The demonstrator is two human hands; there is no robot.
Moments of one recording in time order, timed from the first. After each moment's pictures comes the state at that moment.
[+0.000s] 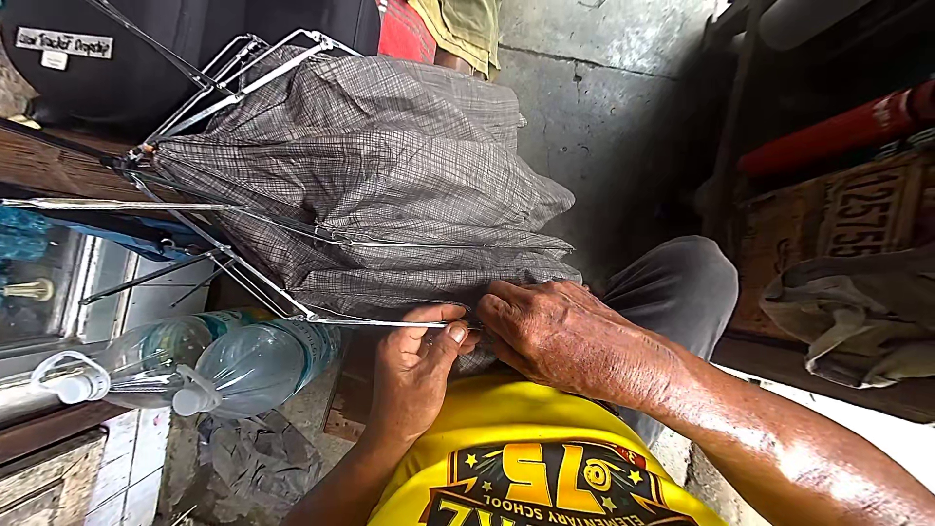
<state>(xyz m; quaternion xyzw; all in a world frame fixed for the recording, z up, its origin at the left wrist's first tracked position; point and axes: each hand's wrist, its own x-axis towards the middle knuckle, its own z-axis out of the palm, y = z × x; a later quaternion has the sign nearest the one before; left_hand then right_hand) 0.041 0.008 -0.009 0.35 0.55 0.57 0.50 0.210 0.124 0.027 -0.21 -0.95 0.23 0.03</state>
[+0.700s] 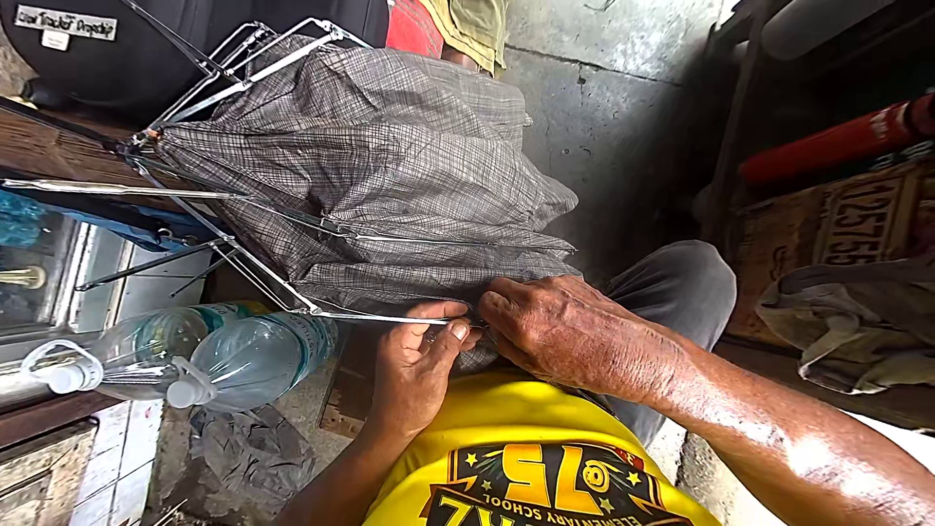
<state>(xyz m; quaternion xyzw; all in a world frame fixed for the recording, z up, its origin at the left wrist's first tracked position) 0.041 0.008 -0.010 0.35 0.56 0.57 0.49 0.207 0.131 0.031 -0.18 -0.96 0.22 0.00</state>
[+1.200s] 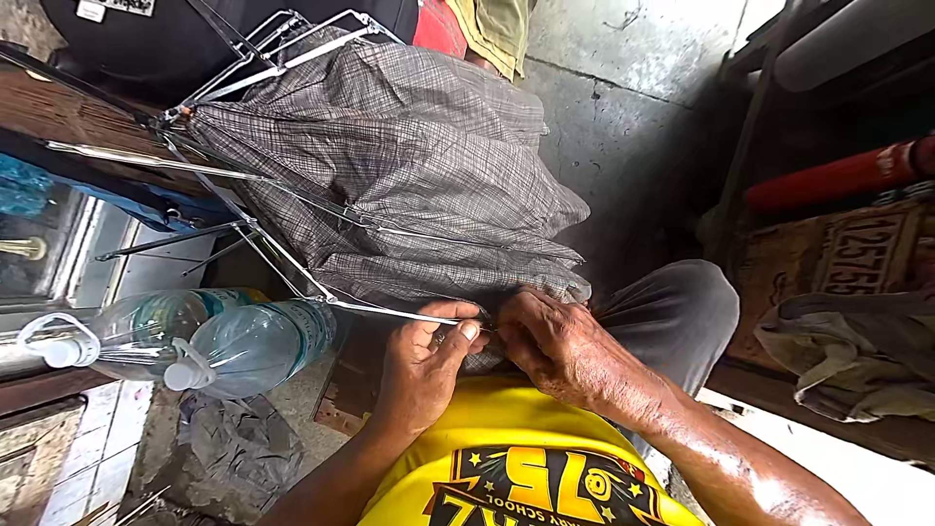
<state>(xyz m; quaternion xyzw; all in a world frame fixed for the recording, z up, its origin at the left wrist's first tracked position) 0.042 0.006 -0.007 0.33 0.55 0.58 0.50 0.221 0.106 0.006 -0.29 -0.88 0.36 0.10</state>
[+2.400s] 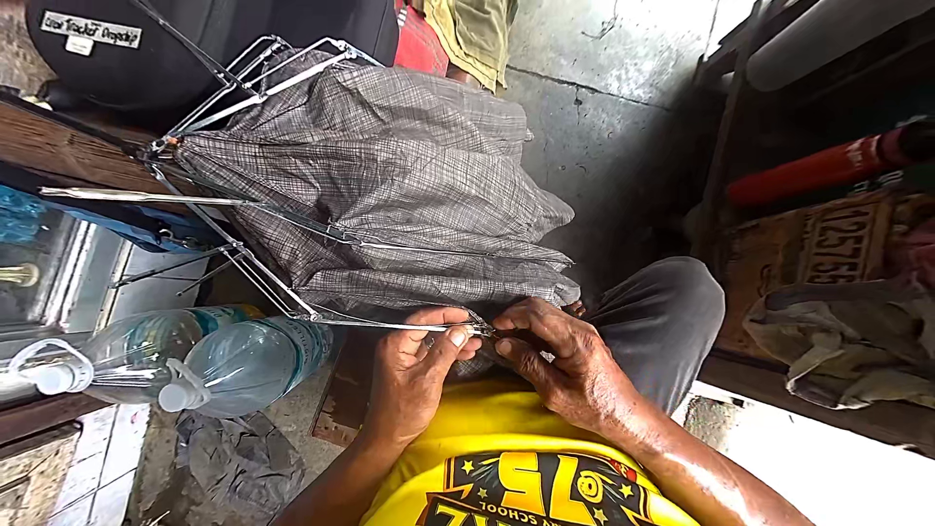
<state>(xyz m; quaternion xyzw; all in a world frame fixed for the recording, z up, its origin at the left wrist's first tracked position) 0.039 0.007 -0.011 0.32 0.51 0.60 0.53 0.236 0.086 -0.006 -0.32 -0.77 0.50 0.24</state>
